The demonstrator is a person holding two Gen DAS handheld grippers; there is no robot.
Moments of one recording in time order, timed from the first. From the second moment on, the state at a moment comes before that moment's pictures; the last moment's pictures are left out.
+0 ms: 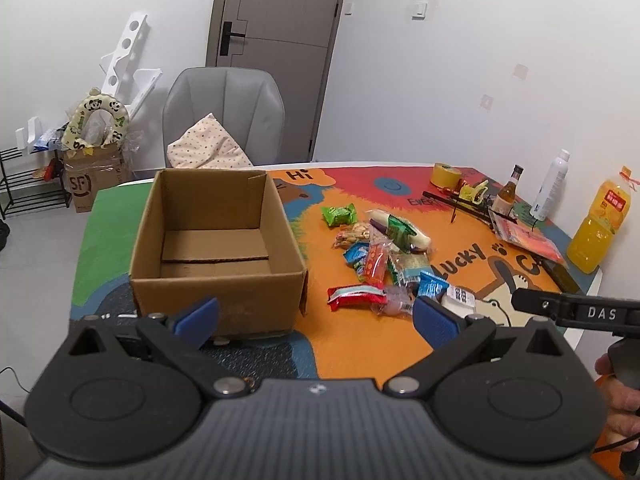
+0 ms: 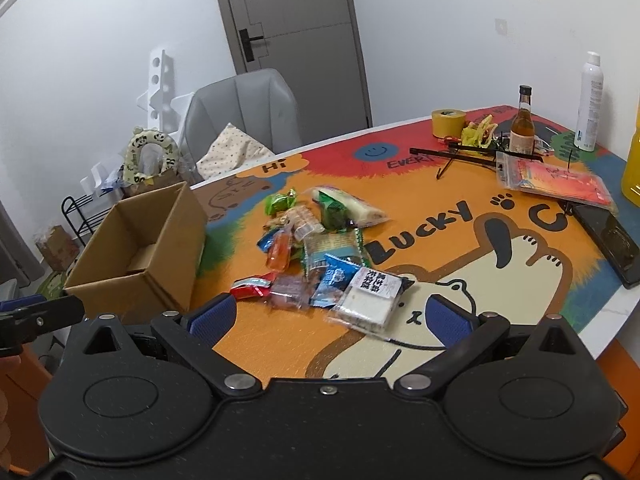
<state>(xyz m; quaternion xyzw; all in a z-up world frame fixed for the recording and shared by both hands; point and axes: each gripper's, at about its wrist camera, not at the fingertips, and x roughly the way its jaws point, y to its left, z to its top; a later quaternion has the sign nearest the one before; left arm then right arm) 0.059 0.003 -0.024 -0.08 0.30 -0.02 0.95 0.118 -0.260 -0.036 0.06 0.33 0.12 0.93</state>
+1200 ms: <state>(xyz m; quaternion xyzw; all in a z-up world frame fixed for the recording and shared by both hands) 0.164 -0.054 -0.076 -0.10 0.33 -0.07 0.94 0.209 -0.289 -0.116 0.10 0.40 0.12 0.90</state>
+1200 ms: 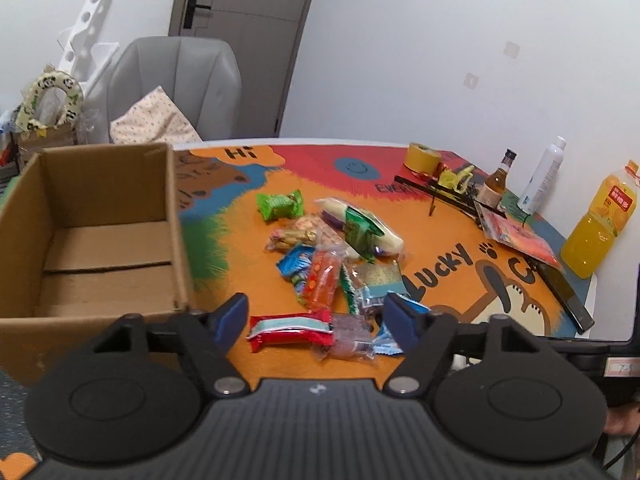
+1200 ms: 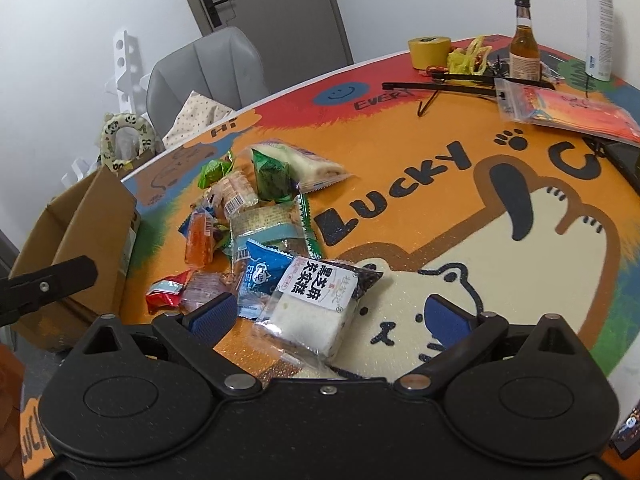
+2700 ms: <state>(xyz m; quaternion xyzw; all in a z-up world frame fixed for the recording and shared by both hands) 0.193 -0.068 -0.134 -0.09 0.37 -0.01 0.93 0.210 -0.290 -0.130 0.09 0.39 0.11 0.91</state>
